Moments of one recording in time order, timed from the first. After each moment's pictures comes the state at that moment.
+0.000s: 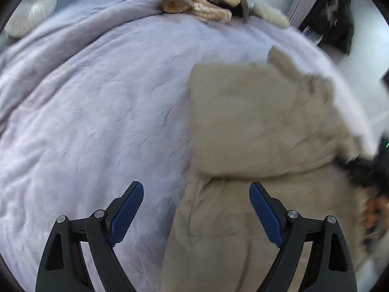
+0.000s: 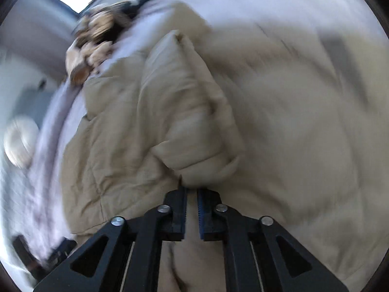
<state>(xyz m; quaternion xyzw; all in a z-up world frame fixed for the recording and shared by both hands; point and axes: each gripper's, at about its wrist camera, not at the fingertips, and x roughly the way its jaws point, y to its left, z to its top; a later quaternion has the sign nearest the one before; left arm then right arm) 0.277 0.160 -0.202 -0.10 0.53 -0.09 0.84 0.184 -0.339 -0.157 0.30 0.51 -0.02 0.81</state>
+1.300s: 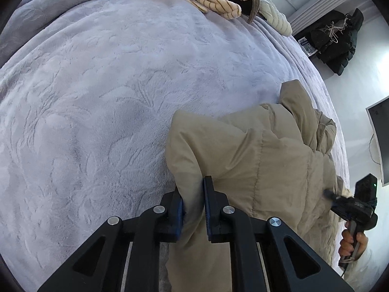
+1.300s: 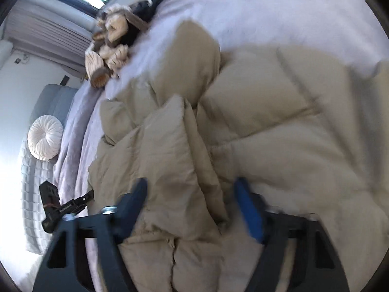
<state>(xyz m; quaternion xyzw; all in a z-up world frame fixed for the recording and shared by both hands) 0.414 0.155 -0.247 -0.18 0.57 -0.16 0.79 0.252 -0.343 -0.145 0.29 0.54 0.08 0.79</state>
